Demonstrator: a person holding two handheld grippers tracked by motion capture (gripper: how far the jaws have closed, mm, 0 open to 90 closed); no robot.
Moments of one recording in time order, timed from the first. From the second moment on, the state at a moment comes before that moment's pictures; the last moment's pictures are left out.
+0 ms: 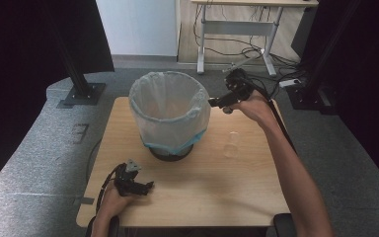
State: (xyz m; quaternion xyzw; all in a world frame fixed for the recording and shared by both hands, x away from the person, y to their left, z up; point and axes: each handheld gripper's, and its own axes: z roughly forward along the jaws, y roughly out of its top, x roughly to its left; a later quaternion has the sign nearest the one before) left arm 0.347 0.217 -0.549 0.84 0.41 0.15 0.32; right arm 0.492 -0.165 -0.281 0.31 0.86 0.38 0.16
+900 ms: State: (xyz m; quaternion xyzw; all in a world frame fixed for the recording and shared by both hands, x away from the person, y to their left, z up) left arm 0.347 0.217 -0.549 0.84 0.41 0.15 0.32; right arm 0.485 -0.233 -0.364 0.36 0.84 0.37 0.17
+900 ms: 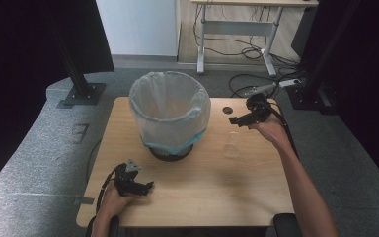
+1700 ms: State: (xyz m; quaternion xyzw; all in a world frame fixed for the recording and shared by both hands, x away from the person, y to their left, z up) left arm 0.347 0.217 -0.548 0.84 0.41 0.15 0.32; right arm 0.479 -0.236 -0.456 0.37 0.85 0.35 0.16
